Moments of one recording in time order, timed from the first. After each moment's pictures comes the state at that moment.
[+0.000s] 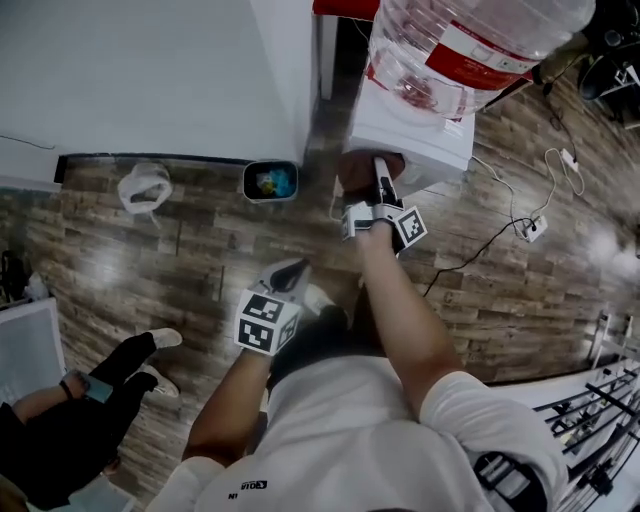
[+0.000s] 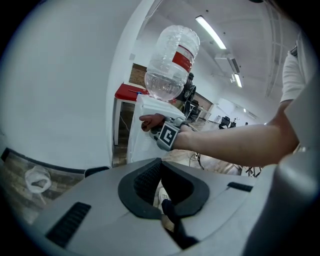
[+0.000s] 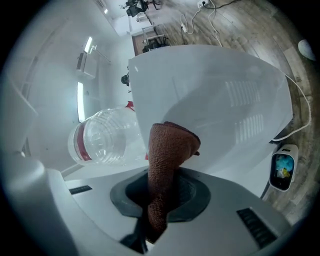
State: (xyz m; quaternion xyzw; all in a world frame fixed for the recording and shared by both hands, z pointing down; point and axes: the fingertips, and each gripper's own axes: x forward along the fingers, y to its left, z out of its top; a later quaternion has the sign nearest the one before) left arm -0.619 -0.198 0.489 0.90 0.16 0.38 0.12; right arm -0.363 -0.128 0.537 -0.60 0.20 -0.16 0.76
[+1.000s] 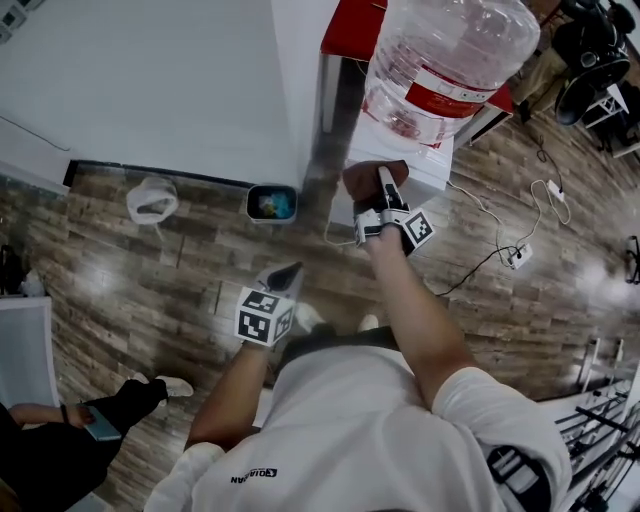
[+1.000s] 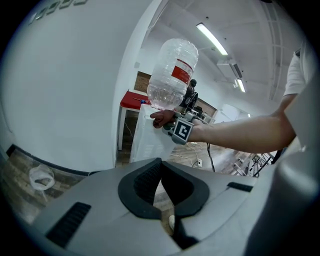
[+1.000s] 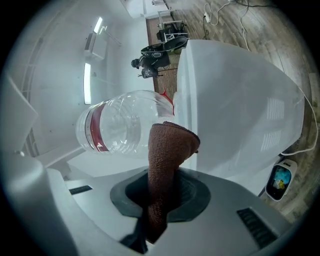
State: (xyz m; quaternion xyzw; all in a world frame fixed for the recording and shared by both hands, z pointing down) left arm -0.633 -0.201 0.452 0.92 0.13 0.35 0.13; right arm -0.356 -0.115 0.455 -0.64 0.27 -0.19 0.70
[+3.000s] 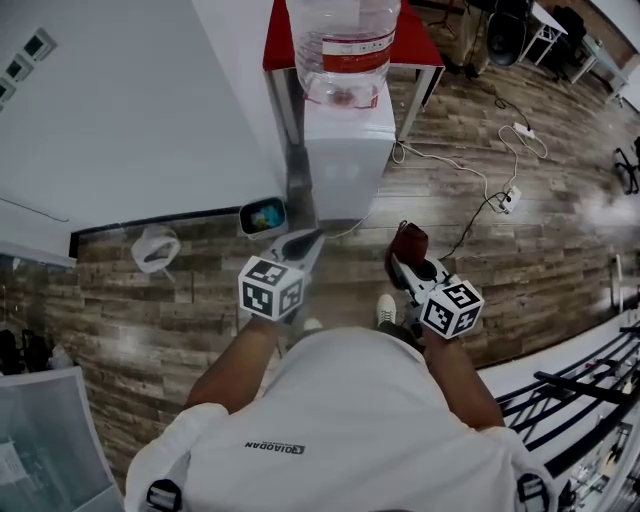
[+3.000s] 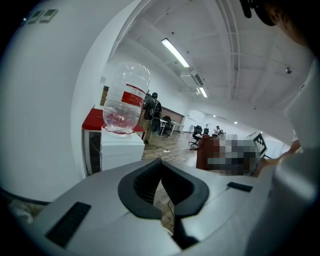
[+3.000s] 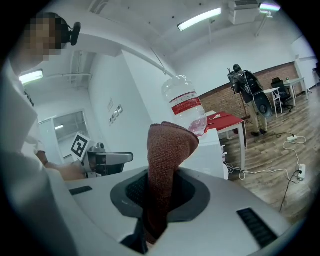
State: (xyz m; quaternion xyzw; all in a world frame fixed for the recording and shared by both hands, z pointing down) left arm -0.660 -0.106 0.340 0.92 0.30 0.24 0.09; right arm -0.673 0.043 0.341 -0.89 0.38 -0.22 0.13
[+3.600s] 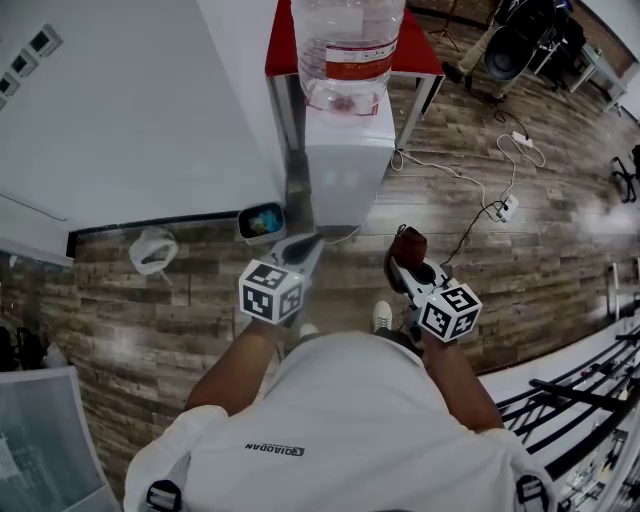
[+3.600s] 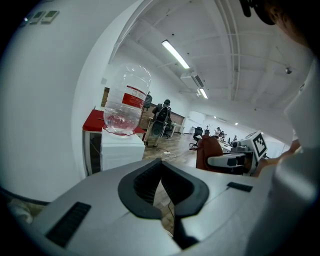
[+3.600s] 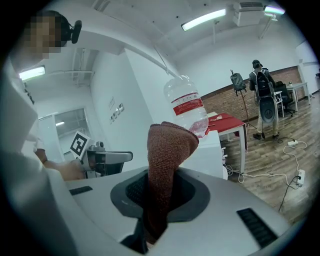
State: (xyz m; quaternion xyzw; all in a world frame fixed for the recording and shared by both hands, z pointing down) left arm -0.669 -0.108 0.336 0.92 0.29 0.23 0.09; right arm -0.678 0.041 0.336 -0.89 0.39 -0.21 0.11
